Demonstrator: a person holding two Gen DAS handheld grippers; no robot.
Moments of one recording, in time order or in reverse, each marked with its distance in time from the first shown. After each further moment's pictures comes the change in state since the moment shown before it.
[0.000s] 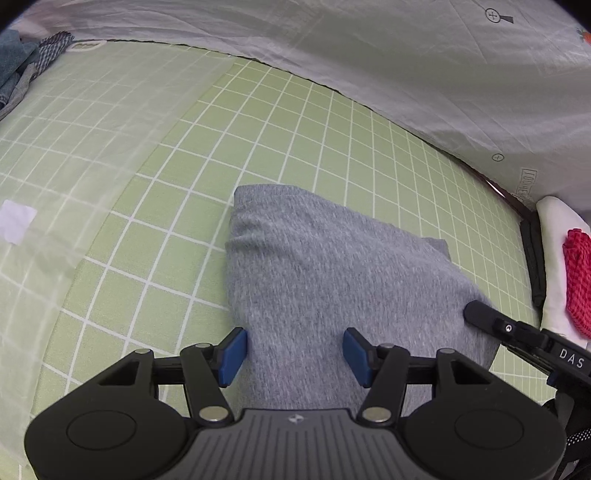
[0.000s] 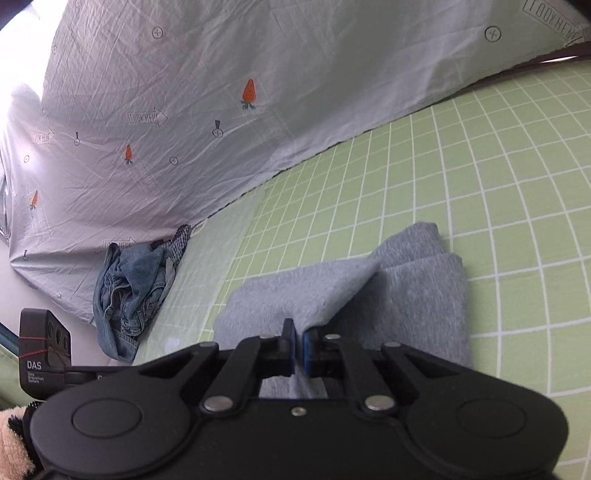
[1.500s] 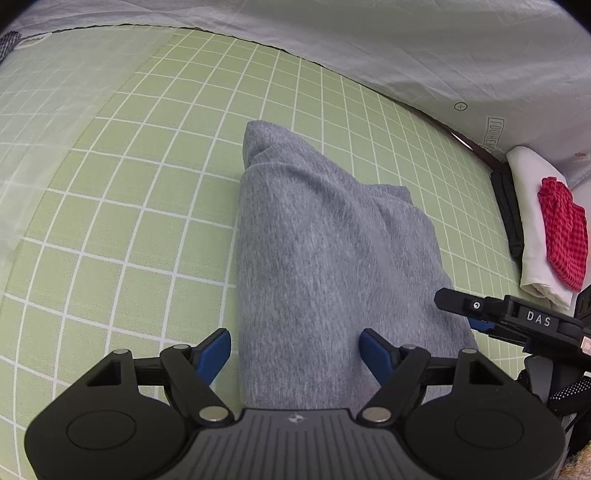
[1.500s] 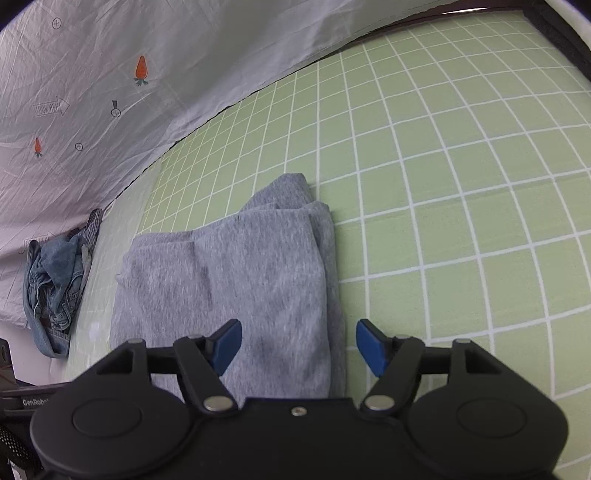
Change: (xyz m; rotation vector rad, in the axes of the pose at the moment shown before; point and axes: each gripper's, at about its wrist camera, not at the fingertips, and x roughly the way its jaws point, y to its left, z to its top) left arm 0.024 -0.016 -0.020 0.062 0.080 -0.082; right arm -0.009 -0.040 -0.019 0.094 0.161 -0.260
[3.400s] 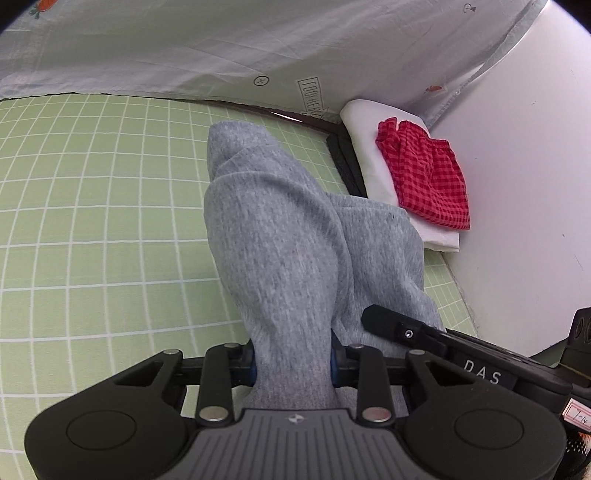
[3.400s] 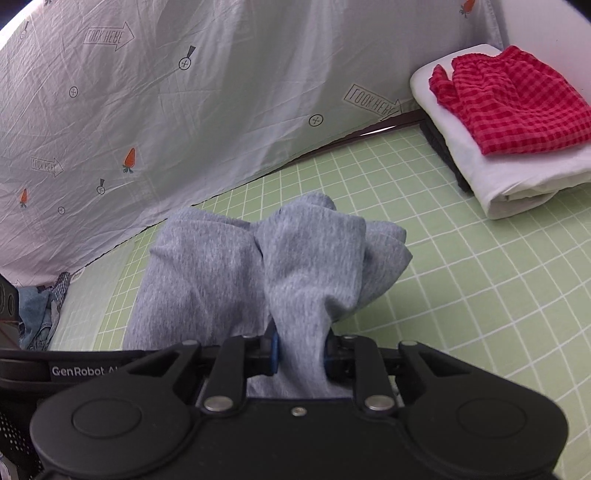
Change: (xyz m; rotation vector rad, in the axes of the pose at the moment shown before) left arm 0.018 -0.185 -0.030 0.284 -0.019 -0.292; right arm -0.140 -0.016 -0.059 -0.036 -0.374 -0.235
